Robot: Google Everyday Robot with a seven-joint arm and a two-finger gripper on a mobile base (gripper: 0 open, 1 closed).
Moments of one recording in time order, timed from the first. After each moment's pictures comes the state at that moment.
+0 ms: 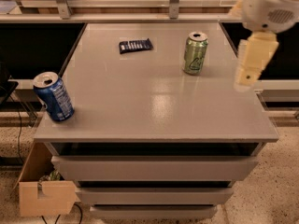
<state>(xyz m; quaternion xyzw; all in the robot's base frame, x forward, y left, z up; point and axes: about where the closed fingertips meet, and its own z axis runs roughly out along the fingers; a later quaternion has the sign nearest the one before) 0.501 -0.188 0.995 -0.65 0.74 -0.08 0.16</state>
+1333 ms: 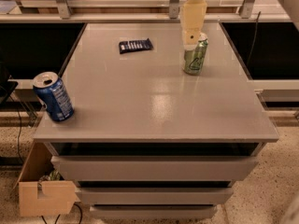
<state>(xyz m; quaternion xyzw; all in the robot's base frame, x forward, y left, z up) 0.622 -0.091 1.019 -0.73 0.65 -0.14 0.17</state>
